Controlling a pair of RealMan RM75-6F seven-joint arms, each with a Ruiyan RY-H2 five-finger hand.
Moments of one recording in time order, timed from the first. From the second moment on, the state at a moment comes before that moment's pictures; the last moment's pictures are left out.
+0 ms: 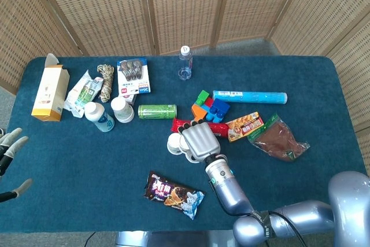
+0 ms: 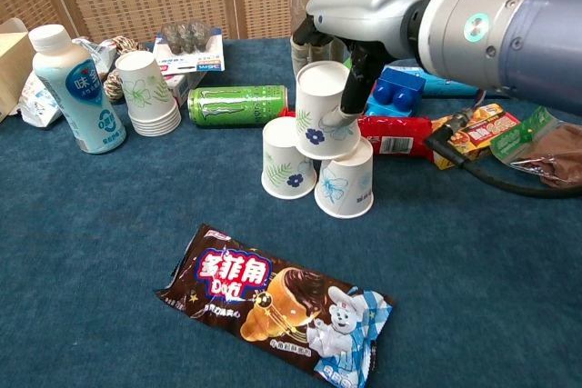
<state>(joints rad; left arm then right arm) -0.05 -0.82 0.06 -1.77 1.76 1.61 -0.17 1.05 -1.54 0.25 -2.00 -0.57 1.31 -0.96</state>
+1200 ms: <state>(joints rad) -0.04 -0.81 0.06 -1.77 1.76 1.63 -0.18 0.87 -1.29 0.20 -2.15 -0.95 1.36 -0.63</state>
